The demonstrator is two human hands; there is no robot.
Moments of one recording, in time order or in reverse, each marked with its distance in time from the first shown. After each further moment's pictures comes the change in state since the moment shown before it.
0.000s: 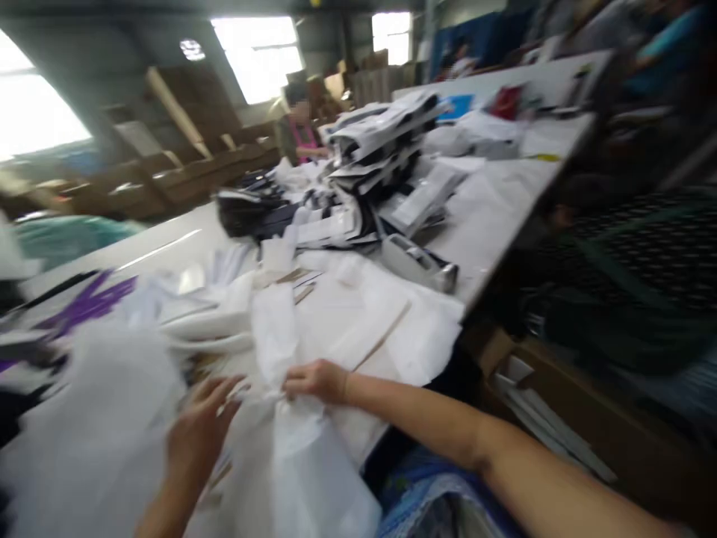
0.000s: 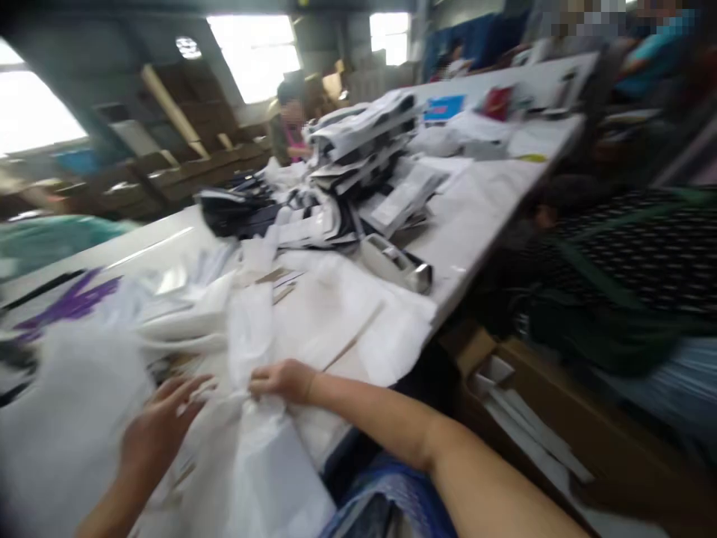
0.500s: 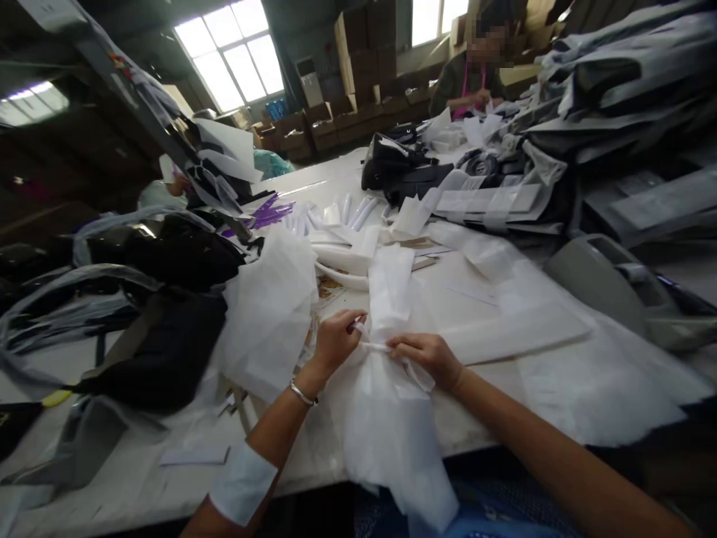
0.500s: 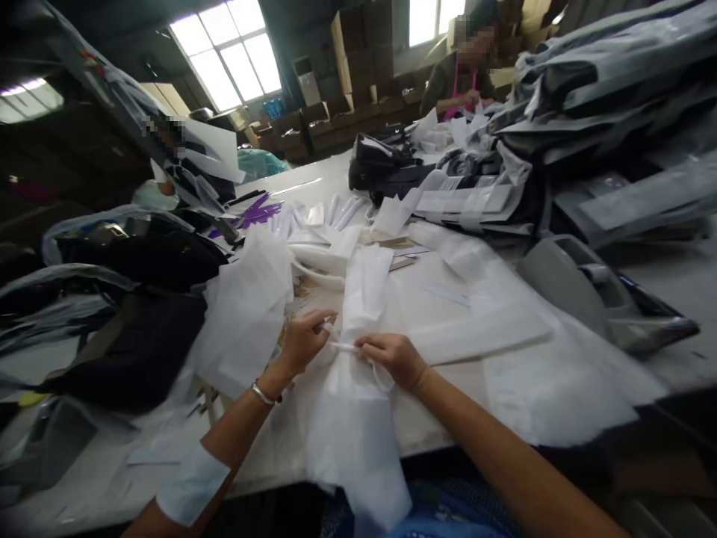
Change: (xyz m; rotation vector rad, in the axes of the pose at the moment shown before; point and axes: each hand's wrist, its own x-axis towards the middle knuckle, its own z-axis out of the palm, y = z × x) left_hand -0.017 -0.015 0.015 -0.451 0.111 -0.273; right_hand -0.004 0.004 0.009 0.189 0.152 -0.109
